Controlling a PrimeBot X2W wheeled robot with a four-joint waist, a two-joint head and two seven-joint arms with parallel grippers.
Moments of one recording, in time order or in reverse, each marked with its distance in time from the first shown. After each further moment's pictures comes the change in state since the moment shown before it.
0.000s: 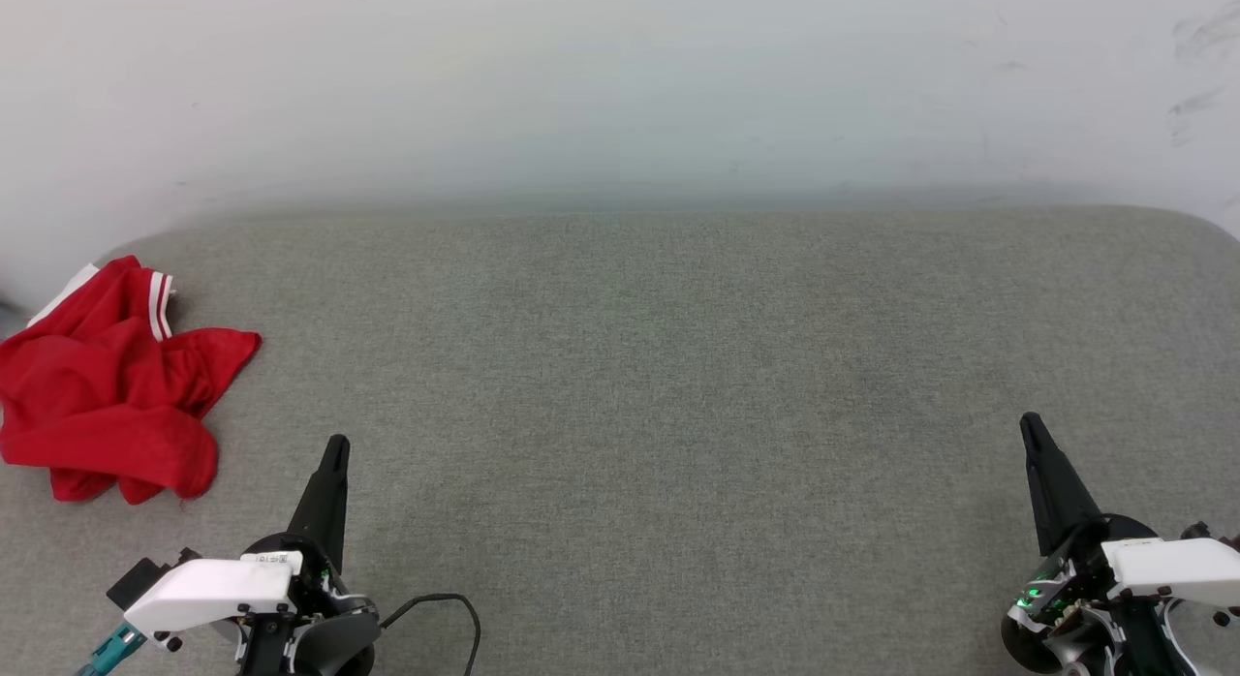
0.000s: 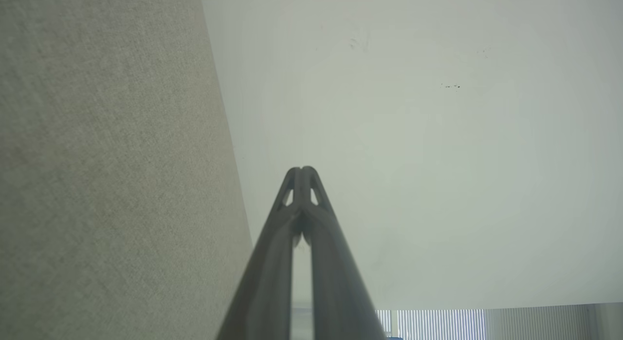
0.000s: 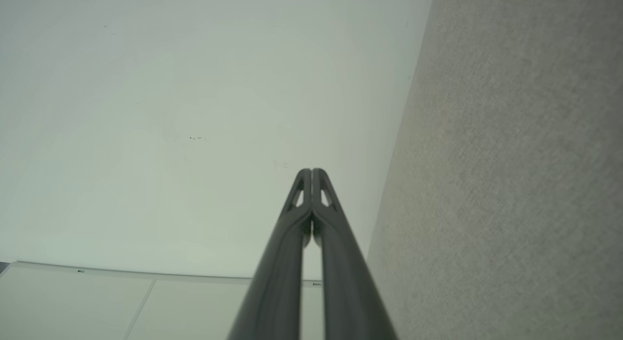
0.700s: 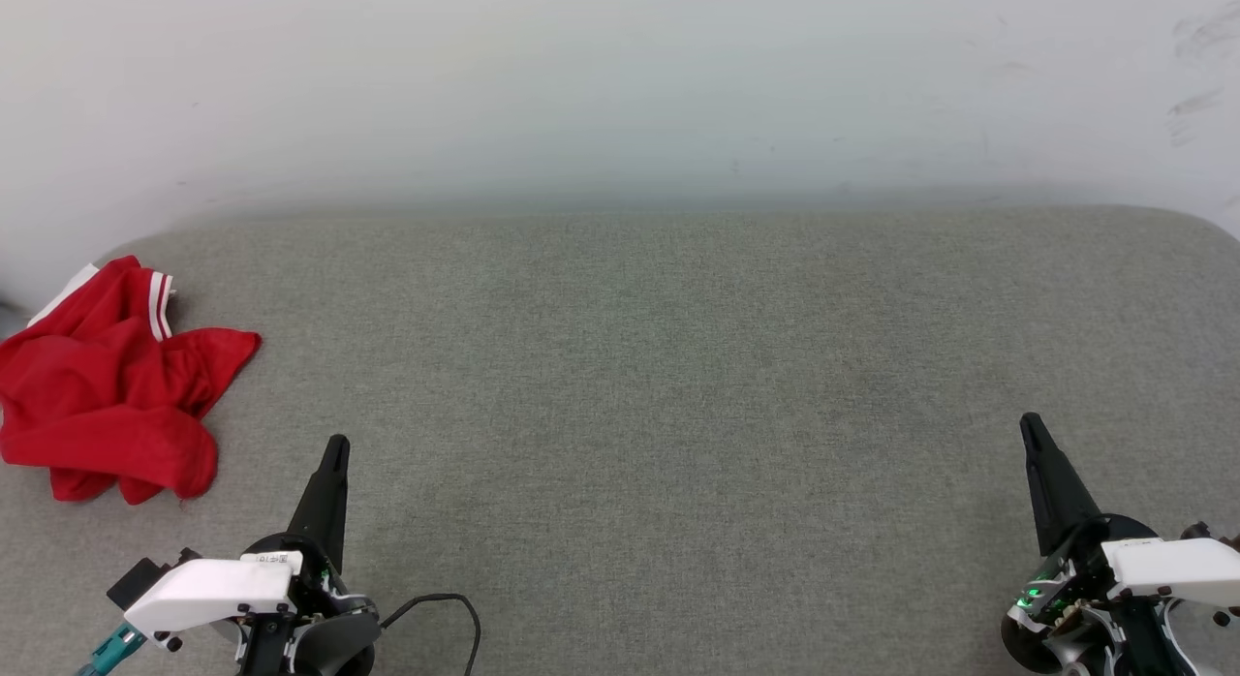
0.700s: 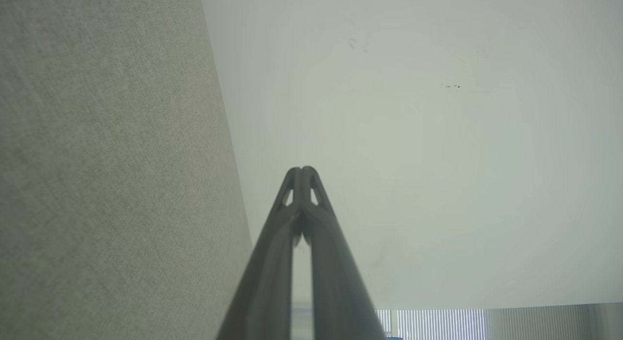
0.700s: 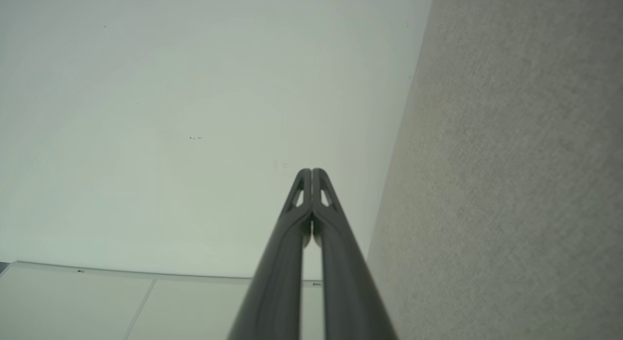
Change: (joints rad) left arm 0.000 0.000 0.000 0.000 0.000 0.000 0.000; right arm 0.000 0.000 0.000 0.000 0.000 0.000 0.000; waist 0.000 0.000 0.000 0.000
